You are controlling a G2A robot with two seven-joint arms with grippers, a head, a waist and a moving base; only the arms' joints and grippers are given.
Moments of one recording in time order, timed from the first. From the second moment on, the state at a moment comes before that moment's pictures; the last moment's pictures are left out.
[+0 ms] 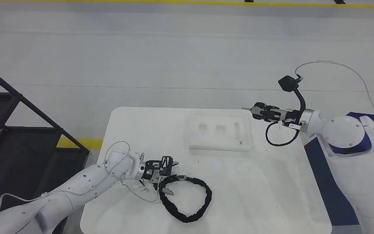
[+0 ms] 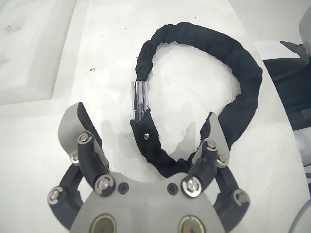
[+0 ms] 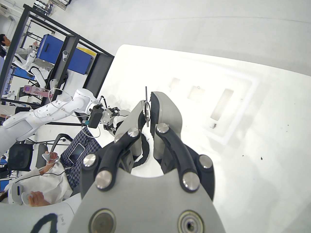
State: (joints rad) left arm 0.84 -0.78 -0.34 -1.26 1.41 -0.82 0.42; right arm -1.00 -0.94 1.32 -1.66 -0.14 -0.06 1.00
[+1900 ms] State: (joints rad) left arm 0.96 -0.79 -0.61 -1.41 1.35 -0.87 0.47; right arm -1.01 -0.94 1.30 -1.68 -0.13 -0.05 1.04
